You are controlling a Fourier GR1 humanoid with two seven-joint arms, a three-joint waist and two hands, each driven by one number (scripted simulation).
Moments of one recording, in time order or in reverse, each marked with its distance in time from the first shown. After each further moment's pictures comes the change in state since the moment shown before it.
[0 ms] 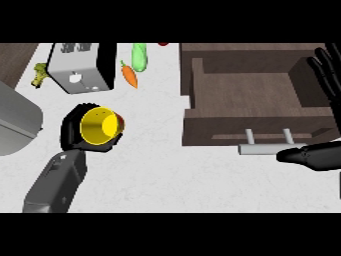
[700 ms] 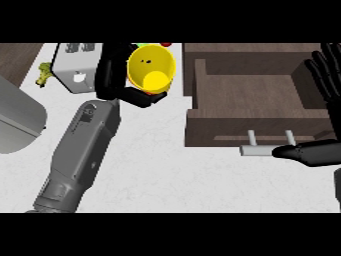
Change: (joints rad) left arm -0.251 -0.118 -0.177 -0.344 0.028 0.100 0.376; right arm 0.010 0.010 -0.001 0.046 0.039 -0.009 -0.051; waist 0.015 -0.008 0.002
